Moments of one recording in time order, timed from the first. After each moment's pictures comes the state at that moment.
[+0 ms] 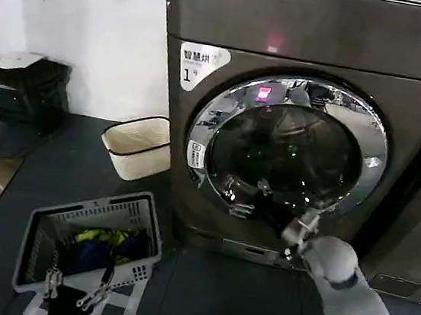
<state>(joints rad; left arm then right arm) 1.89 -1.48 -0.69 -2.18 -0.16 -0.43 0.20 -0.67 1.11 0.12 1.65 0.36 -0.08 -0.51</state>
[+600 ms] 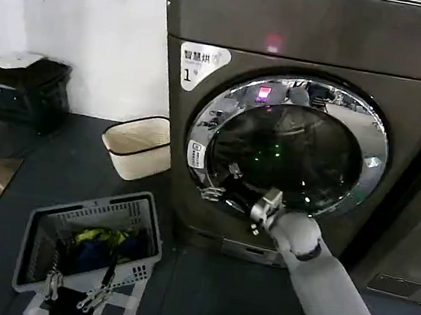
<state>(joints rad) 1.89 -1.49 -0.69 -2.18 -0.13 -0.40 0.16 -0.56 1.19 0.02 1.55 0.37 -0.12 -0.52</state>
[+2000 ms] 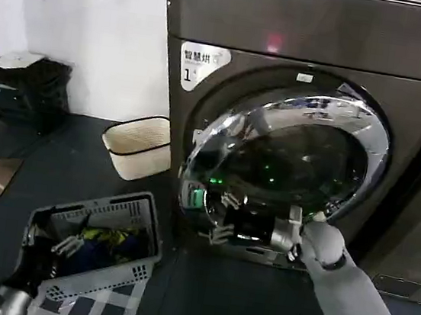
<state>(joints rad) 1.63 -1.10 -0.80 -2.04 -0.49 -0.16 0.12 -0.73 1.01 0.16 1.68 0.59 -0.09 -1.11</state>
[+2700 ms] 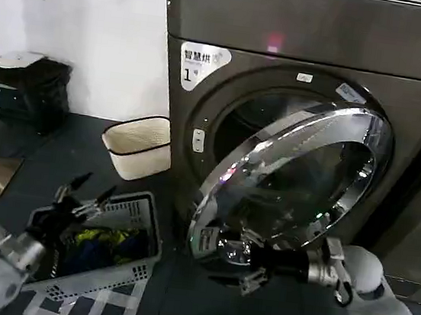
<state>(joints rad) 1.29 -0.75 -0.56 -1.80 -0.84 -0.22 0.33 -0.93 0.90 0.35 1.79 0.60 -0.05 -1.35</state>
